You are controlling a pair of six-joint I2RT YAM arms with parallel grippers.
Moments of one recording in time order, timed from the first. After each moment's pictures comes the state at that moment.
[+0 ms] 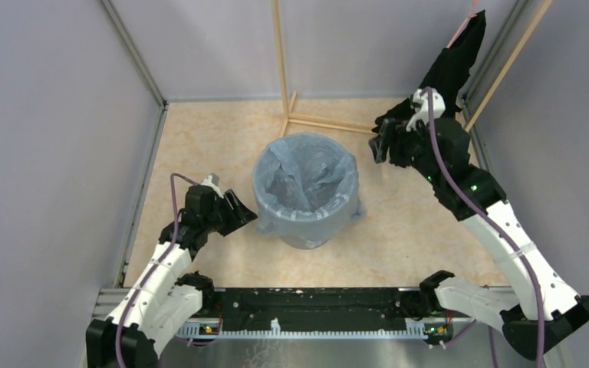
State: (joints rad) left arm -0.22 0.79 0.50 -0.43 0.25 -0.73; right arm 0.49 0.98 1.15 -0.52 0.17 0.27
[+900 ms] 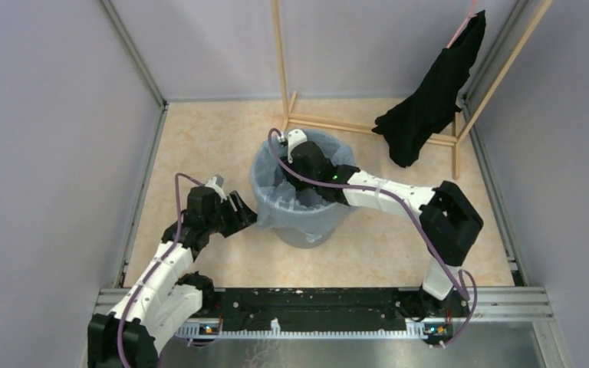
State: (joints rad) left arm -0.22 0.83 0.46 -0.36 0.31 -0.70; right arm 0.90 1.75 1.29 -0.12 0.20 0.21
